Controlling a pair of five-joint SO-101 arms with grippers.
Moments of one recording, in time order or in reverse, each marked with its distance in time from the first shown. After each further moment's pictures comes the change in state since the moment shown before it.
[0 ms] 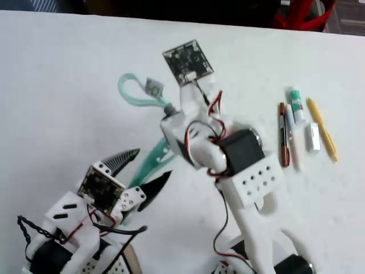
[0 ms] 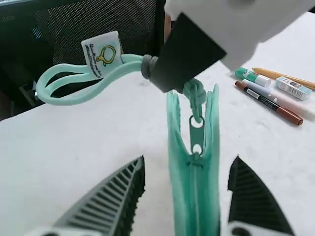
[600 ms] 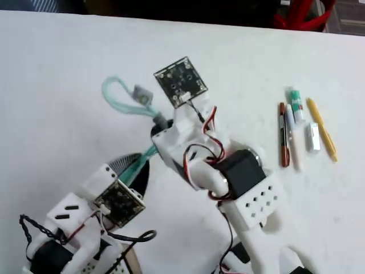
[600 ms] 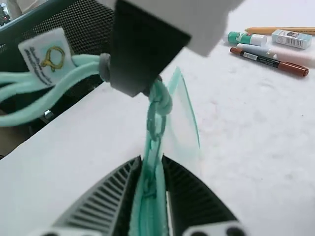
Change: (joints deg) left arm 0.3 0.0 0.5 4.0 -12.7; right arm -2.2 -6.3 6.9 -5.5 -0.2
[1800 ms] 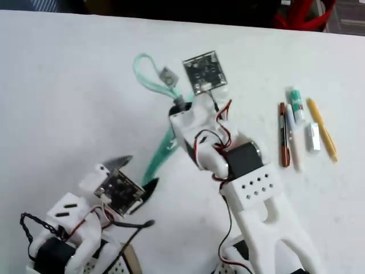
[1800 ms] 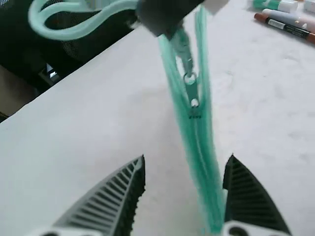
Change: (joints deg) left arm -3.6 0.0 1.8 2.6 0.8; right arm 7.9 -0.3 13.7 -18.1 0.0
